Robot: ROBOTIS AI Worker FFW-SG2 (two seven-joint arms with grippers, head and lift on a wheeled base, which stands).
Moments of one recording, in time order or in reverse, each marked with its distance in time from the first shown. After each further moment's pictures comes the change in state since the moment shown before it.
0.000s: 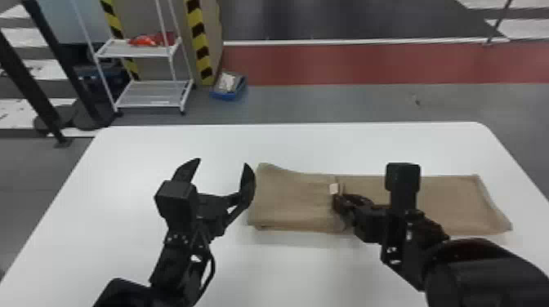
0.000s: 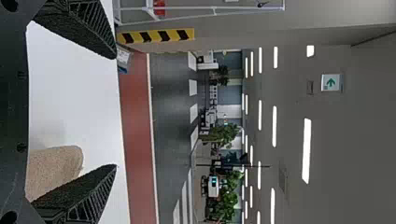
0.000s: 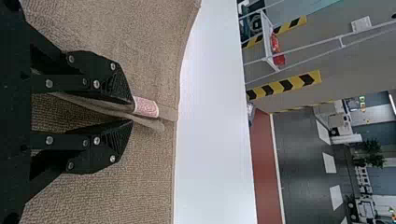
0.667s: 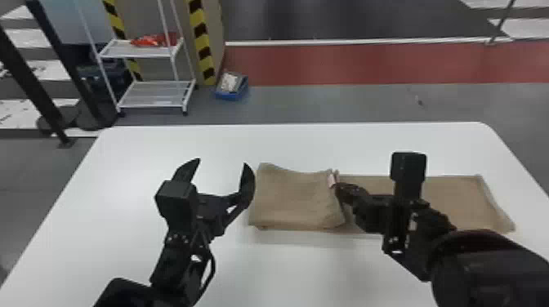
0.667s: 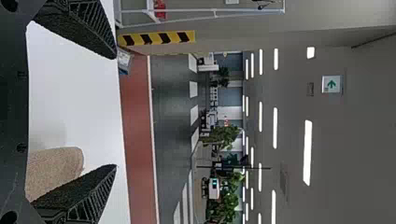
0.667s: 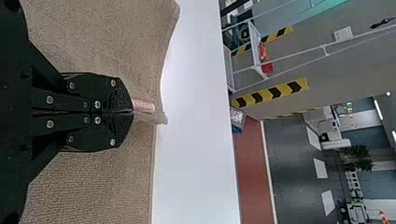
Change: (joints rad) left arm 0.000 0.002 0.010 0.003 0.001 0.000 0.002; right arm -0.016 0.000 -0.010 -0.034 -0.038 0.001 0.016
